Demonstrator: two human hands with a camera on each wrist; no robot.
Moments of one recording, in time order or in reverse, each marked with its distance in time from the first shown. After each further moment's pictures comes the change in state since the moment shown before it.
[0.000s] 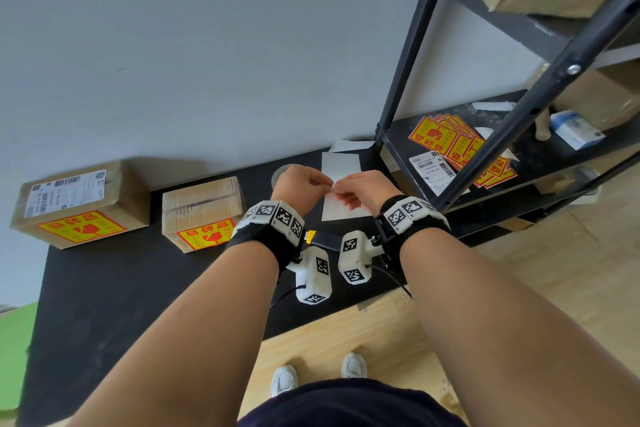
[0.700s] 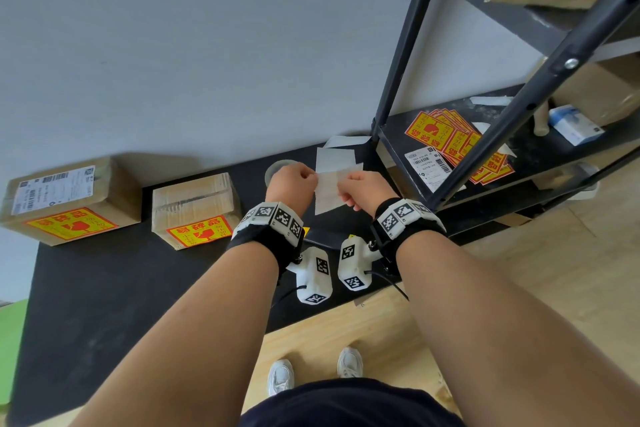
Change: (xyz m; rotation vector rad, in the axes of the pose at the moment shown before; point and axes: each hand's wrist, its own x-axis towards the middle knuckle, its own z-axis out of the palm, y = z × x) left_hand 0.001 0.008 0.012 0.044 0.118 -0.177; right_hand 0.001 0.013 -0.006 -0.177 0.082 -0.002
